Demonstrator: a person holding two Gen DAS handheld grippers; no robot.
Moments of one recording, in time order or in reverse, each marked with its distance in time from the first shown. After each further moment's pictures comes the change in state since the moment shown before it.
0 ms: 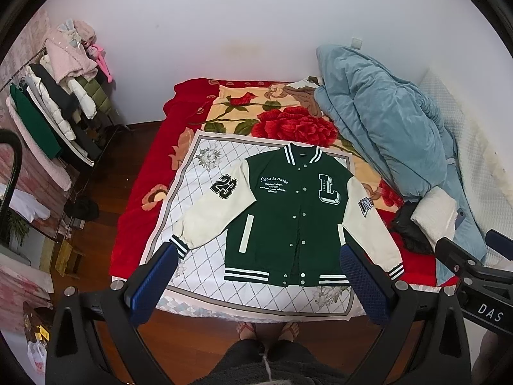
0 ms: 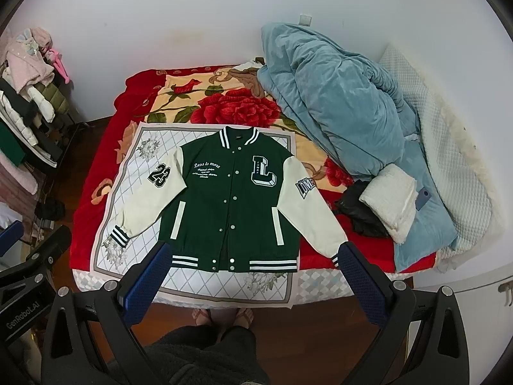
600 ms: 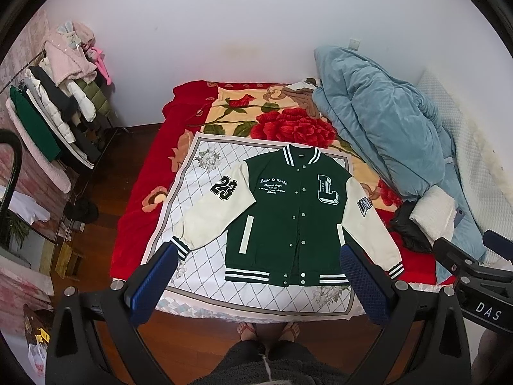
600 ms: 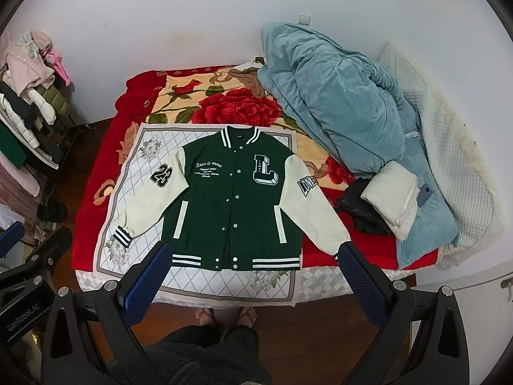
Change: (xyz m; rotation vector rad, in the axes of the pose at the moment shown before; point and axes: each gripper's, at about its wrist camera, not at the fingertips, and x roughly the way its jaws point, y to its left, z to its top) left arm -0.002 -0.002 -0.001 0.000 -0.008 0.001; right arm -0.004 0.000 -0.002 0.004 -0.004 0.006
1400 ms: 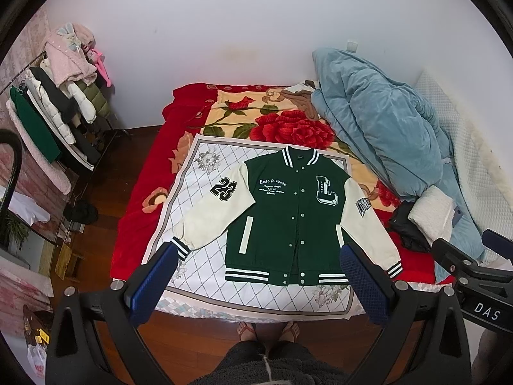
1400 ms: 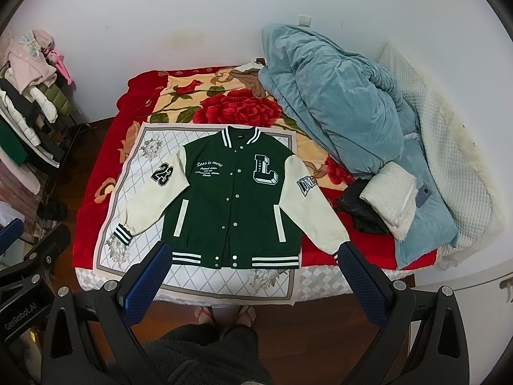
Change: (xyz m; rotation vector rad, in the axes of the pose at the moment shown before) left arm 0.000 0.001 -0.003 0.000 -0.008 0.000; right arm -0.008 0.001 -0.002 -0.002 -0.005 -0.002
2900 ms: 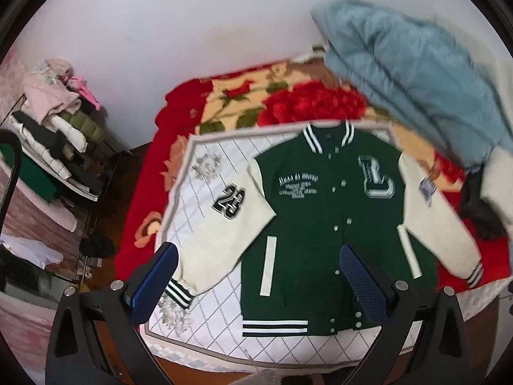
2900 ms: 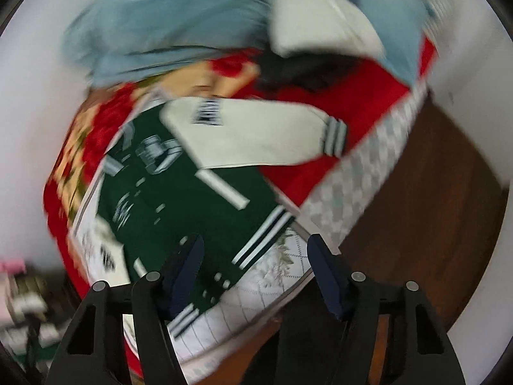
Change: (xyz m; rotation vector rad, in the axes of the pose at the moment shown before) left arm 0.276 -0.058 0.020 0.181 0.032 0.183; right arm 0.327 -0.218 -0.136 0.969 0.248 0.006
